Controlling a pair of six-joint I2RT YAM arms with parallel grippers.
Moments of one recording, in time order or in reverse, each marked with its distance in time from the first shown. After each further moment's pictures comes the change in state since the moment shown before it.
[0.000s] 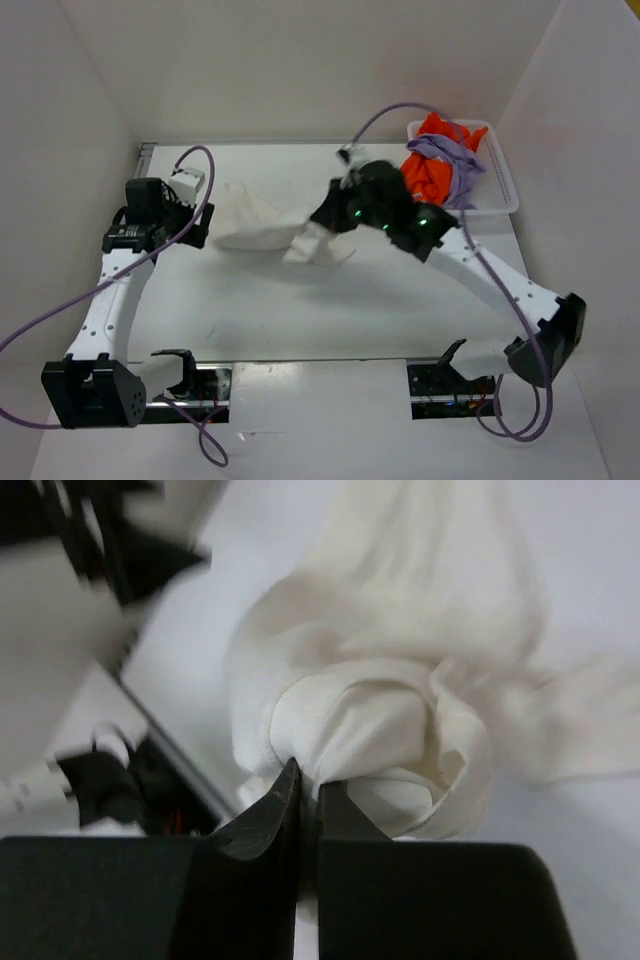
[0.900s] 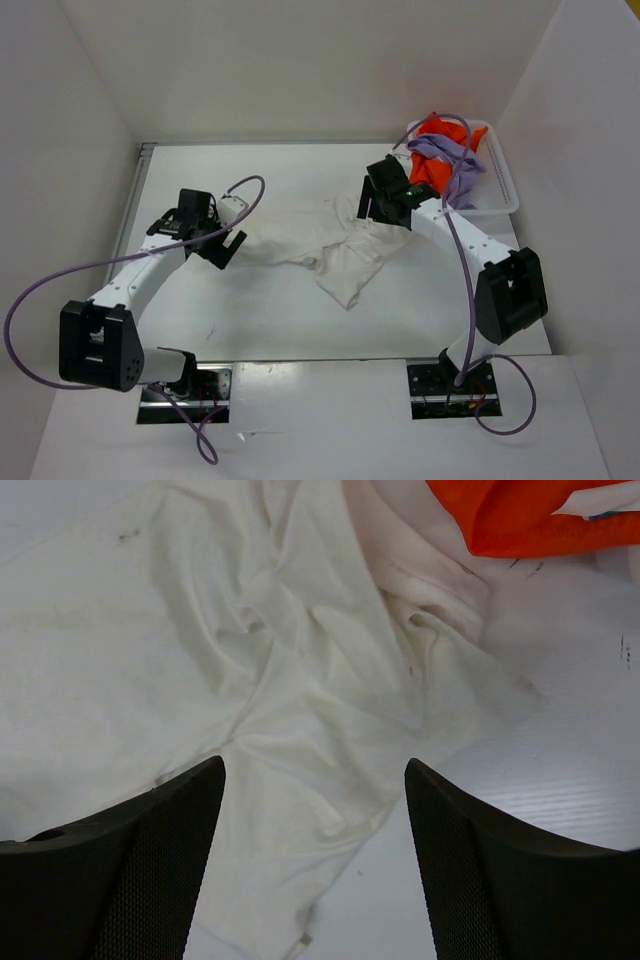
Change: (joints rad) left arm -0.201 0.198 -0.090 0.042 -0.110 0.142; right arm -0.386 0.203 -0.016 -0.126 0.396 0.080
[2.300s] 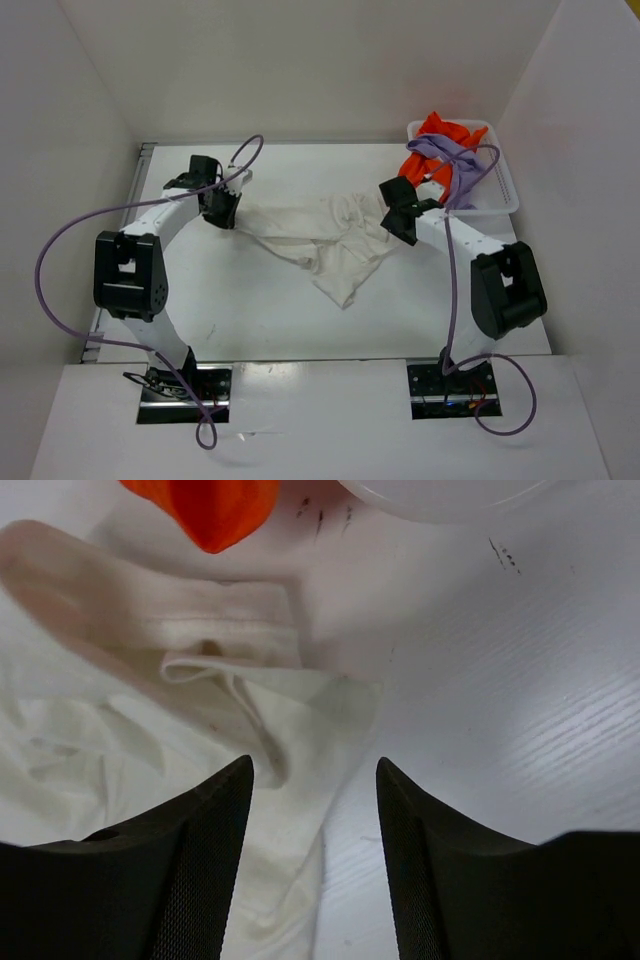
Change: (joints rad) left arm 0.061 0.446 0.359 0.003 0.187 -0.149; right arm -0.096 0.009 -0.194 0.060 0.184 0.357
